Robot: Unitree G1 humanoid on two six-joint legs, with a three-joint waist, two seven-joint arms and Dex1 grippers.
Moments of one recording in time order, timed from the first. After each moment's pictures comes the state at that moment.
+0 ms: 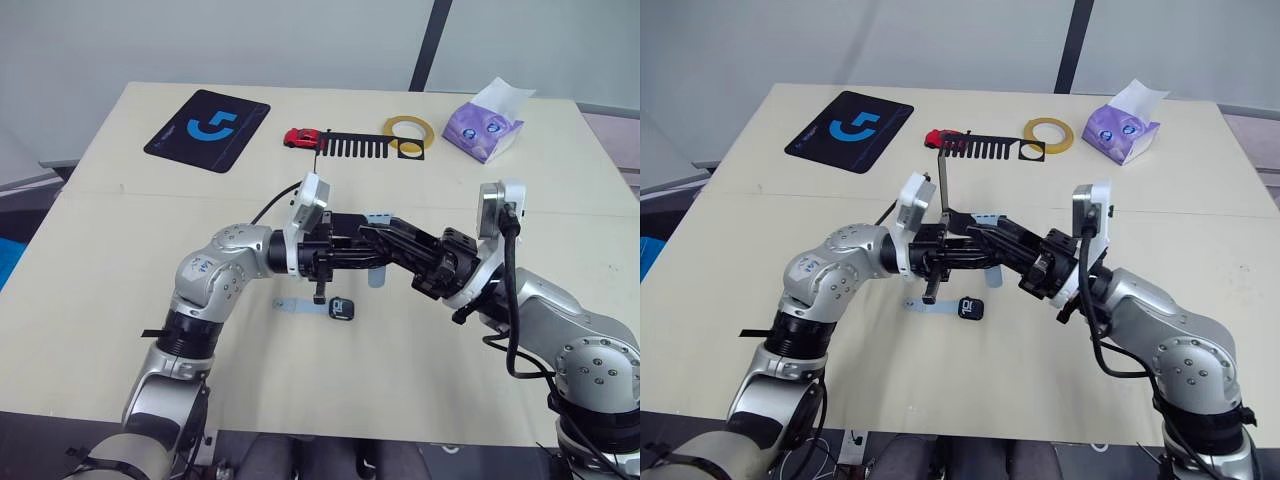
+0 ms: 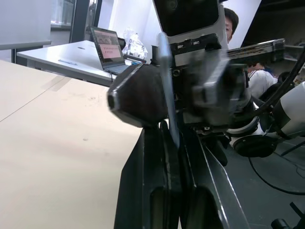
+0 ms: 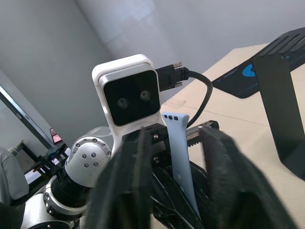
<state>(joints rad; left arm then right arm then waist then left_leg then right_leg) -0.74 0.29 -0.14 -0.03 -0.62 0.66 -1.06 -0.35 -0.54 -0.14 -0.59 1.33 0.79 0.27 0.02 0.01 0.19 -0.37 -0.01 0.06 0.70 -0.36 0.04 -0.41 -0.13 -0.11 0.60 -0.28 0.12</state>
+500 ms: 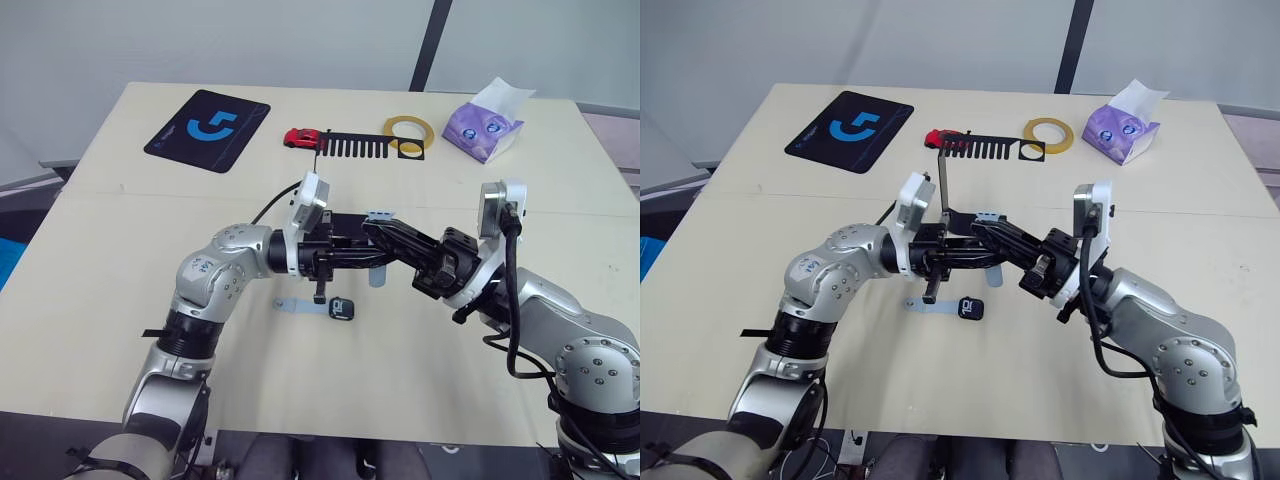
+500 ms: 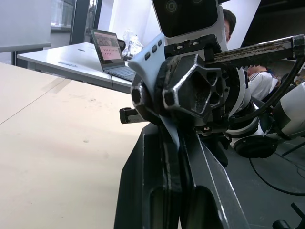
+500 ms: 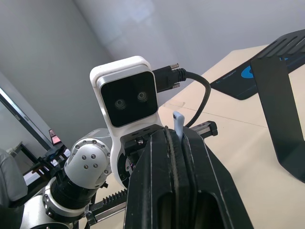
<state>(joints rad) -0.74 0.29 -0.14 -0.02 -0.62 0.65 -1.06 -0.35 -0.54 -0.14 -0.59 1.33 0.78 0.27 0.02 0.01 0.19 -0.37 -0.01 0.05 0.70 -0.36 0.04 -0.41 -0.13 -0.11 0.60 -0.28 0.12</state>
